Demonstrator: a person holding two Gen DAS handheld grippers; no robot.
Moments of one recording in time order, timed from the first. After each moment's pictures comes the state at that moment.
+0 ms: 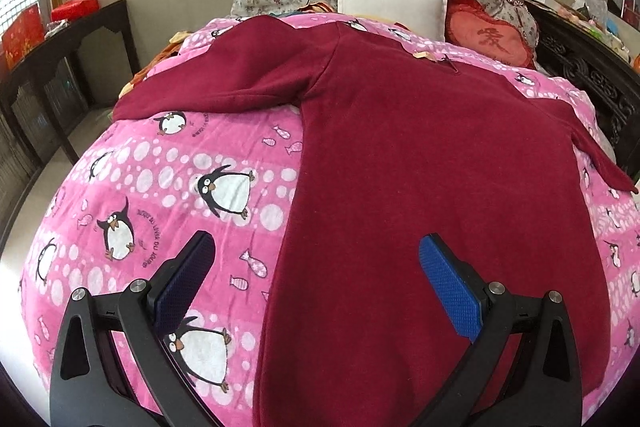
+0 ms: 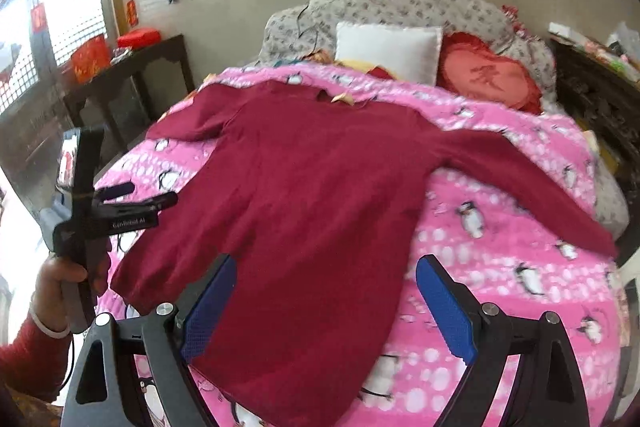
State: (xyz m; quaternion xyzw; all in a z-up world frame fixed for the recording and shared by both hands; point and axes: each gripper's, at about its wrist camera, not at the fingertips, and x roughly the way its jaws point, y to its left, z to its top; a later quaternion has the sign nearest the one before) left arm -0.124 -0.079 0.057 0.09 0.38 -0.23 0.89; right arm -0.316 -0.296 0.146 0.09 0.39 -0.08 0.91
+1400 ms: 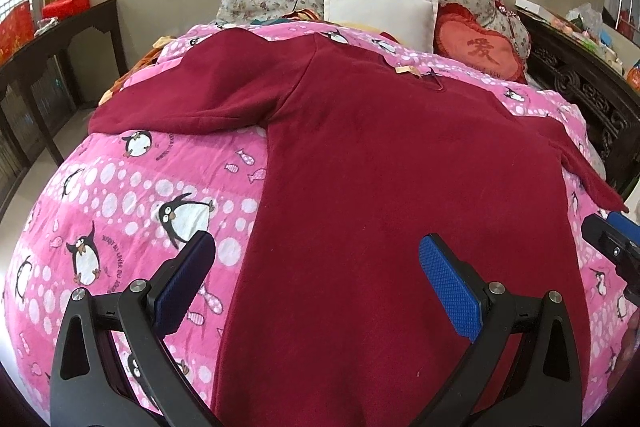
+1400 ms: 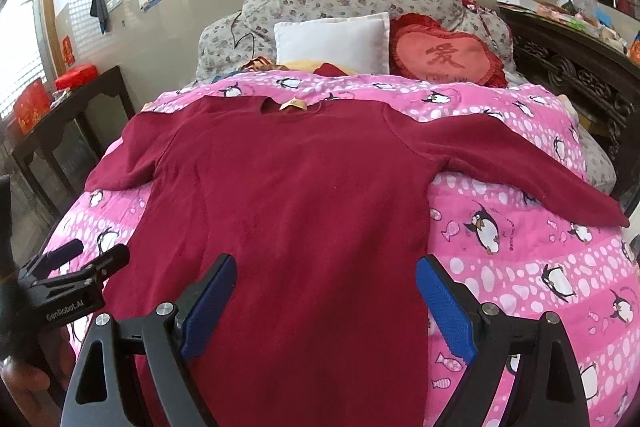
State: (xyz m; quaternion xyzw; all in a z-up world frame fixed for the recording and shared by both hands) left arm -0.111 -0.109 0.067 0.07 0.38 -0.25 0.89; right arm -0.238 -0.320 0.107 0.14 0.37 -0.19 0.90
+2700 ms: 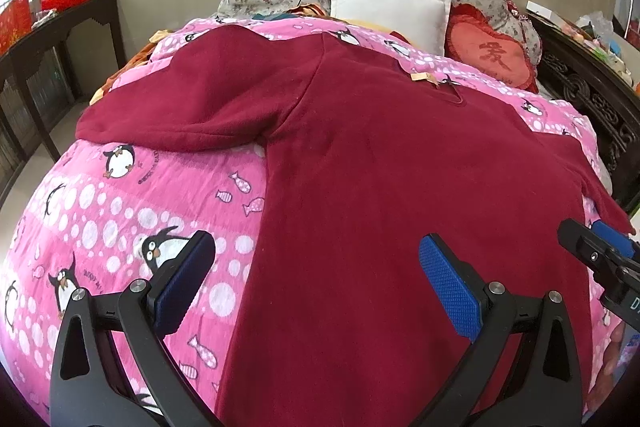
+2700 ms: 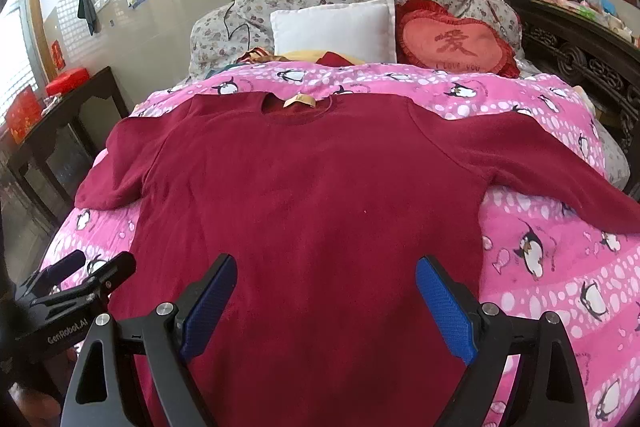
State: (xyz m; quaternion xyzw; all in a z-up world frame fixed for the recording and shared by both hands) left arm -0.069 -0.126 0.062 0.06 0.39 -0.25 0.89; right arm -0.177 -0.325 0.092 0.16 0.38 -0.20 0.89
